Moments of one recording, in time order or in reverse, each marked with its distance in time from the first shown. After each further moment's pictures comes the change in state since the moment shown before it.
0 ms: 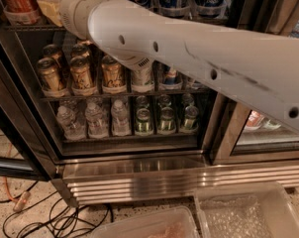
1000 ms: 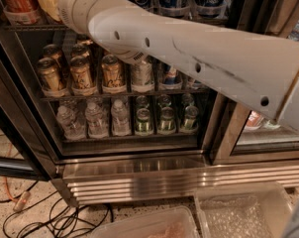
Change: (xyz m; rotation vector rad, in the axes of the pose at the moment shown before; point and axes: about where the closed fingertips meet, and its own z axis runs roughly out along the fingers) arm 0.001 -0.005 0.029 -0.010 -0.023 0.030
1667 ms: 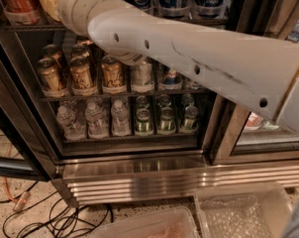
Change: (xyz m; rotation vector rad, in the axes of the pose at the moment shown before) arm 0.003 0.001 0.000 0.000 0.000 0.008
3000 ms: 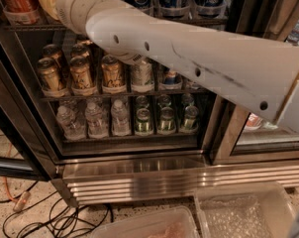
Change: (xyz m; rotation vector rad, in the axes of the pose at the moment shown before) arm -0.014 0.001 -0.003 -0.001 -0.034 -0.023
